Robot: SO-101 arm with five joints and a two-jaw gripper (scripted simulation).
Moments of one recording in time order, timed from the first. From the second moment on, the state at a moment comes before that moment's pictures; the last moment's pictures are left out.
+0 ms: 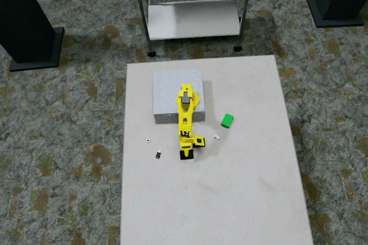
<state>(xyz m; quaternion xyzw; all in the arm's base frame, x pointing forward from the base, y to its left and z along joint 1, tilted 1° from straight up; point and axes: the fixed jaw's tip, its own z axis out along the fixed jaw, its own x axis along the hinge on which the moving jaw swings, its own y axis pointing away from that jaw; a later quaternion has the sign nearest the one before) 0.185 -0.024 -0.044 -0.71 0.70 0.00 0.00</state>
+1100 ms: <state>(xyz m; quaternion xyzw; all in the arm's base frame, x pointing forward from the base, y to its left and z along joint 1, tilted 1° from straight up) 0.185 -0.024 -0.096 -0.71 0.70 0.00 0.00</state>
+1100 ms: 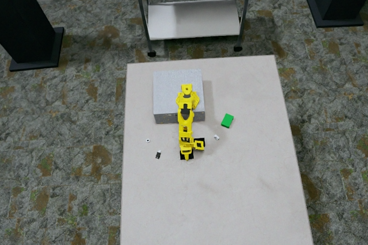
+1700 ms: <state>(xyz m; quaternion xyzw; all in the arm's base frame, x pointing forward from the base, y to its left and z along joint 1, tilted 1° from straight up) 0.186 -0.024 -0.097 -0.71 0.70 -0.01 0.00</state>
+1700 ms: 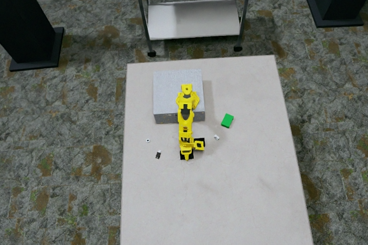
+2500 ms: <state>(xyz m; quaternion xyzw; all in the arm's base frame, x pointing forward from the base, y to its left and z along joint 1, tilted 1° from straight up) 0.186 -0.024 -0.097 -0.71 0.70 -0.01 0.00</state>
